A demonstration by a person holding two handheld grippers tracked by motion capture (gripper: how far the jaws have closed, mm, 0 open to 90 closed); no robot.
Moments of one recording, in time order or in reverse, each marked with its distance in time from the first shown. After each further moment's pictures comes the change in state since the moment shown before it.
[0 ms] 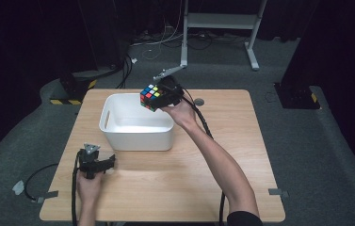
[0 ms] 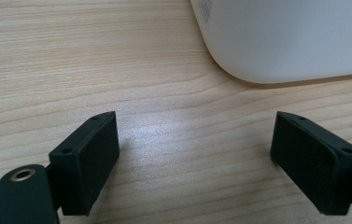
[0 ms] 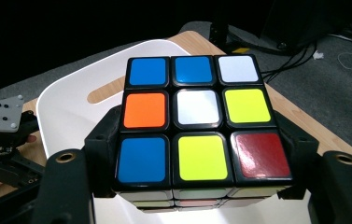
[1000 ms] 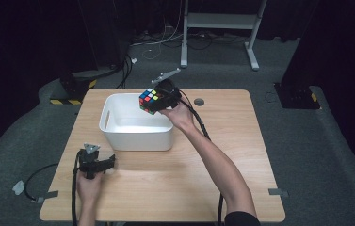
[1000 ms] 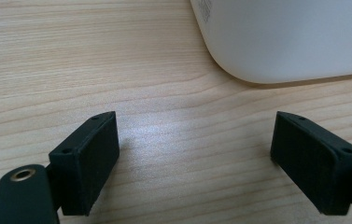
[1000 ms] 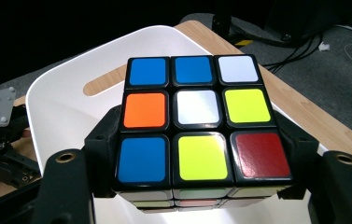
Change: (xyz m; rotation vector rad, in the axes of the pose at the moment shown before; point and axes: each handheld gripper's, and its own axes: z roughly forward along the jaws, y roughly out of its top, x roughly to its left) left arm 0.000 0.000 0.000 0.000 0.000 0.000; right arm 0.000 -0.009 0.016 0.027 0.009 0.007
